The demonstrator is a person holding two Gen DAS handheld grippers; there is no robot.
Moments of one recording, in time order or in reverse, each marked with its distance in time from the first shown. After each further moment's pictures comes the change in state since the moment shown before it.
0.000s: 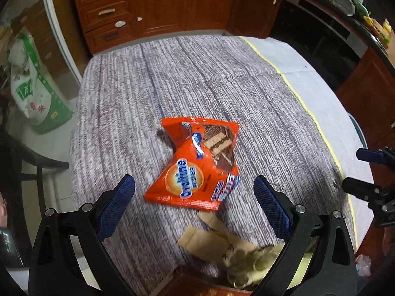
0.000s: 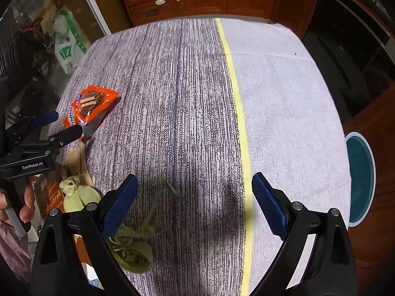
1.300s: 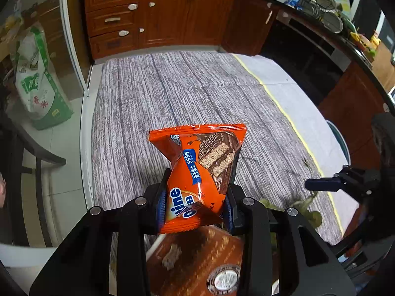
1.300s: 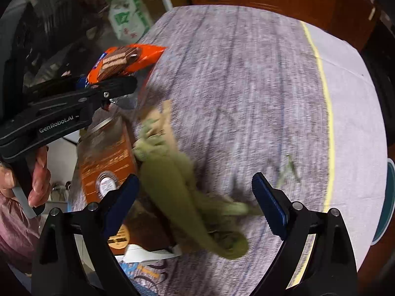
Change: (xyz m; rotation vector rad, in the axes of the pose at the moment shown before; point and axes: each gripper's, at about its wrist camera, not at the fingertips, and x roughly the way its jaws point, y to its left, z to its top) left arm -0.069 0.019 -0.047 -0.048 -0.097 -0.076; right arm -0.008 0.104 -0.040 -0.253 0.065 0.201
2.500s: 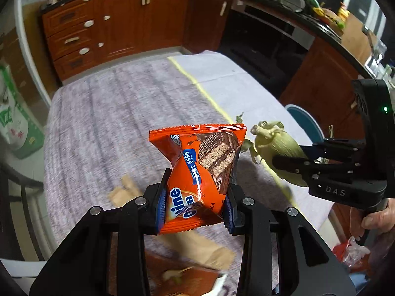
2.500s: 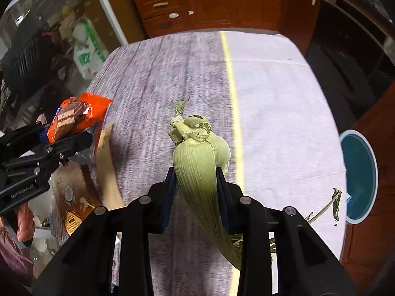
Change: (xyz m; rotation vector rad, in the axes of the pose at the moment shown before) left arm 0.003 -0.128 0.014 0.181 0.004 -0.103; right arm -0.066 -0.120 -0.040 0.220 -0.181 -0.131
